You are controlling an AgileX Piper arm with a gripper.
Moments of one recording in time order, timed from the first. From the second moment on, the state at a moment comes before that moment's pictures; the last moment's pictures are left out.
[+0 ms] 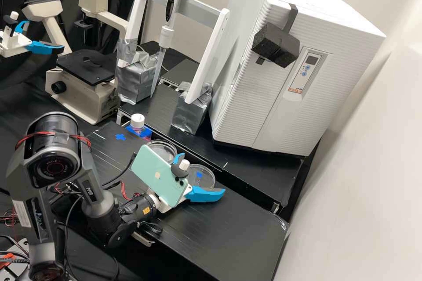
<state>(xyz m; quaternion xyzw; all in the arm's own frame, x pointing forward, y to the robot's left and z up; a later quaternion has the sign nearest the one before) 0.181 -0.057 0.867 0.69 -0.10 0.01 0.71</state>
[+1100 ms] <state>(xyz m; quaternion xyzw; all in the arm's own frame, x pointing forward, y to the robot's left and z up) 0.182 -0.056 0.866 0.68 -0.13 0.01 0.73</state>
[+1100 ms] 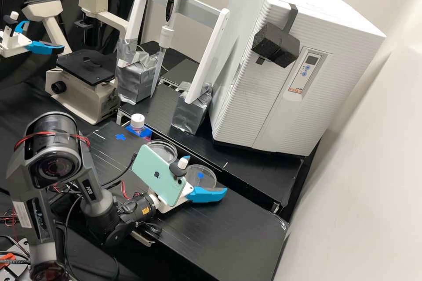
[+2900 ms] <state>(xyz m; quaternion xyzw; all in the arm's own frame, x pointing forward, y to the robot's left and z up) 0.148 0.025 0.855 0.69 0.01 0.13 0.71</state>
